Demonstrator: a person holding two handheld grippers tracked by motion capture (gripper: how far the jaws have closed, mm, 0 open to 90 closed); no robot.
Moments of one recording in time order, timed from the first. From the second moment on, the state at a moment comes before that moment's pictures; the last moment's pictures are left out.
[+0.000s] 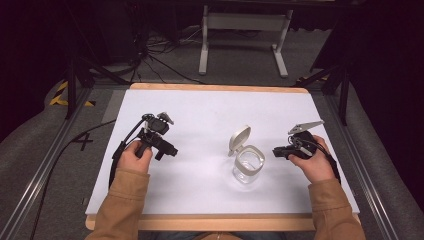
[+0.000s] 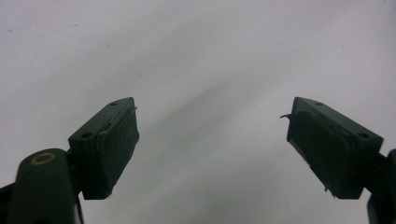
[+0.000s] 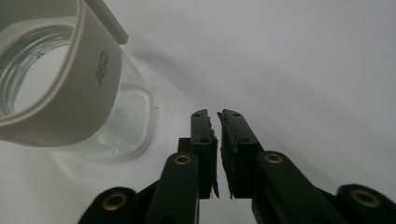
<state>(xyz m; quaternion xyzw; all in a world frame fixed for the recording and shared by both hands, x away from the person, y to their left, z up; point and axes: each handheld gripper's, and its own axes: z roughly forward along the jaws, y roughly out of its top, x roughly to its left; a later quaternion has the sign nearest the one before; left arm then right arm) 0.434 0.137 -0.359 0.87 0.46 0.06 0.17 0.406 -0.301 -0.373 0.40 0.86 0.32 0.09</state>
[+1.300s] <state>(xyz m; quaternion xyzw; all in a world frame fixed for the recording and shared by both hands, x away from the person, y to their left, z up) 0.428 0.135 -0.351 0.88 0.45 0.06 0.17 0.402 -0.266 -0.386 0.33 0.90 0.30 0.01</state>
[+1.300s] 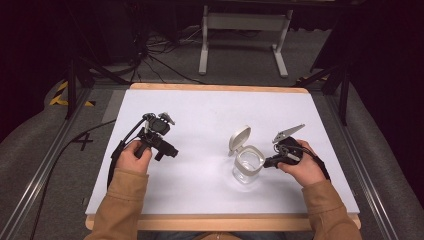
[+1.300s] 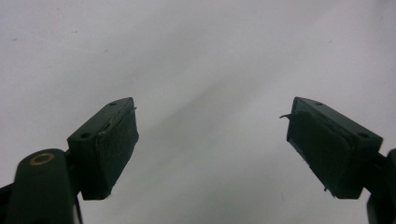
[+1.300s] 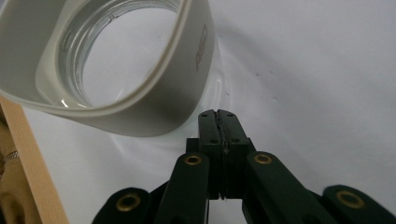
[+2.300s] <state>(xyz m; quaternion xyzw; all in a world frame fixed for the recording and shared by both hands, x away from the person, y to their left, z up) 0.430 0.135 -0.350 0.88 0.45 0.06 0.17 0.380 -0.240 -0.384 0.28 0.93 0.24 -0.02</state>
